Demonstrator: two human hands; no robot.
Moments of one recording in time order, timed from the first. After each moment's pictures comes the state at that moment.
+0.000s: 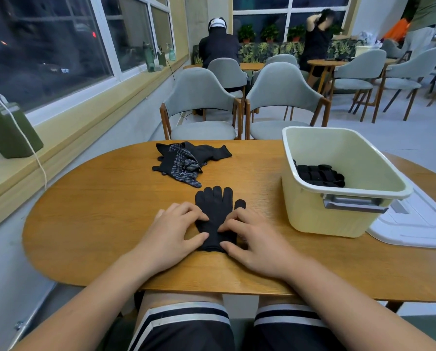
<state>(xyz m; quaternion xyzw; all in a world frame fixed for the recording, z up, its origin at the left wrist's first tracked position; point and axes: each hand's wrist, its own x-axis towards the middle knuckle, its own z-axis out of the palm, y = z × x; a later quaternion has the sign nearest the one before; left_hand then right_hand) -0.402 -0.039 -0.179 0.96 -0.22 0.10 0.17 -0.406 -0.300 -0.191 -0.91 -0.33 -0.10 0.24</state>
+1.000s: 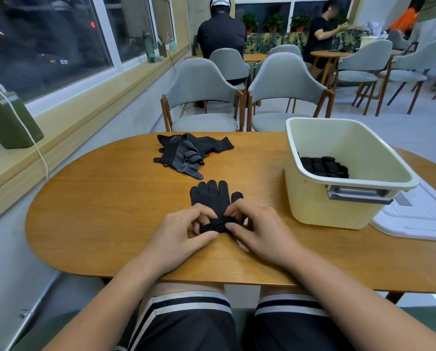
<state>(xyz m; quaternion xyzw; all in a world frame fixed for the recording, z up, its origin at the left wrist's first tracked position) -0.424 -0.046 -0.191 0.90 -0.23 0.10 0.36 -0.408 -0.301 -0.188 -0.88 -0.29 -0.09 0.37</state>
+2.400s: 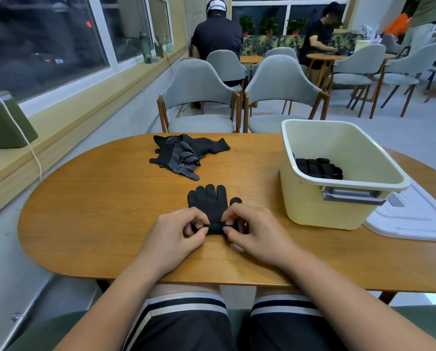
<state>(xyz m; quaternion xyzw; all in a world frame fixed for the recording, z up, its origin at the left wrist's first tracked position) -0.427 -0.052 -0.191 0.91 -0.20 0.15 0.34 -0.408 -0.300 -0.187 -0.87 -0.30 -0.08 0.38</state>
